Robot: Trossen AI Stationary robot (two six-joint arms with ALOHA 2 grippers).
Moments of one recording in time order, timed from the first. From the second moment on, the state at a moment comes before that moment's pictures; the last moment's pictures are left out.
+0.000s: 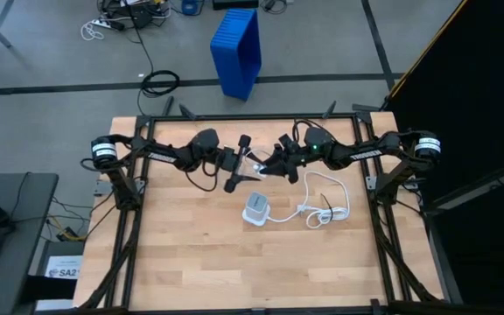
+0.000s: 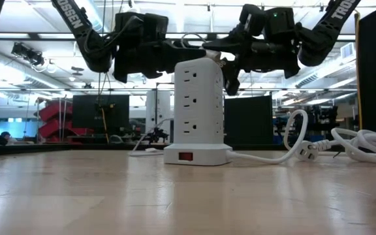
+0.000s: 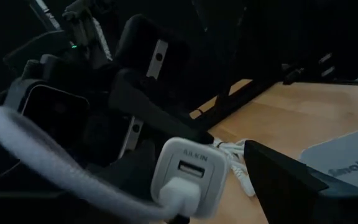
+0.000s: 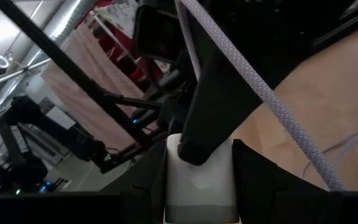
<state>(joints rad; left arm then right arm) 0.30 1.71 0.78 0.96 0.64 0.51 -0.33 1.57 0.66 0.86 -0.56 0.64</state>
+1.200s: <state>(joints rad) 0.26 1.52 0.81 0.45 0.37 0.58 -0.35 1.56 0.73 0.67 -0.61 0.32</state>
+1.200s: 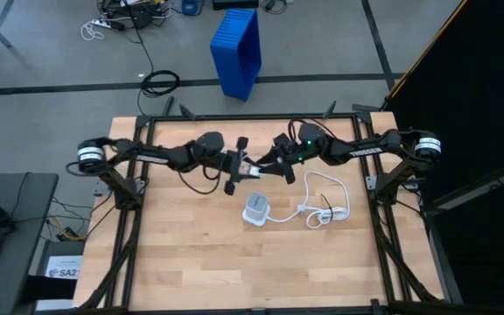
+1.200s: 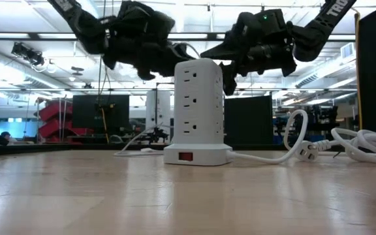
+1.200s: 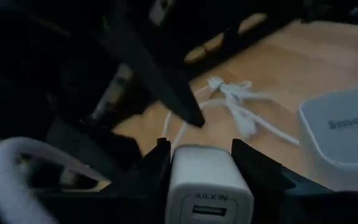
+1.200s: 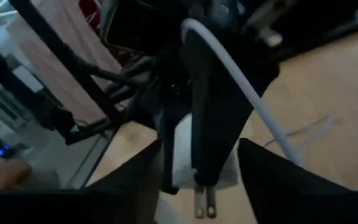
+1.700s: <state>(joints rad) 0.23 1.31 0.81 0.11 0.28 0.48 -0.25 1.53 0.73 0.55 -0.65 -0.09</state>
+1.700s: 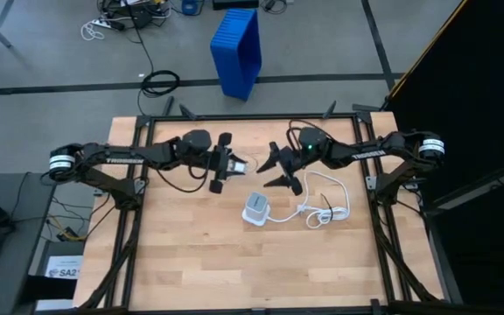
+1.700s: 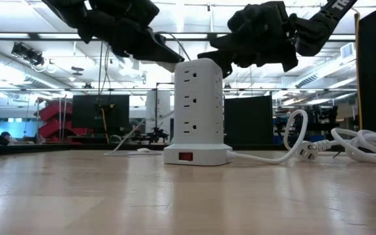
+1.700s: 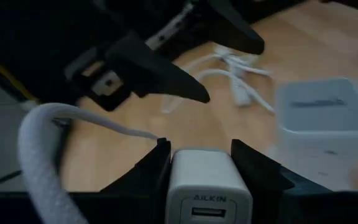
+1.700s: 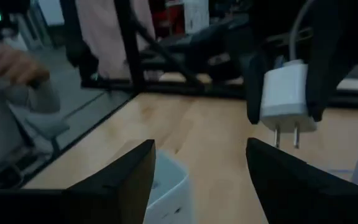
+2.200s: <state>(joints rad) 0.23 1.31 0.81 0.13 0.26 0.44 -0.18 1.52 0.73 0.30 -0.53 -0.12</state>
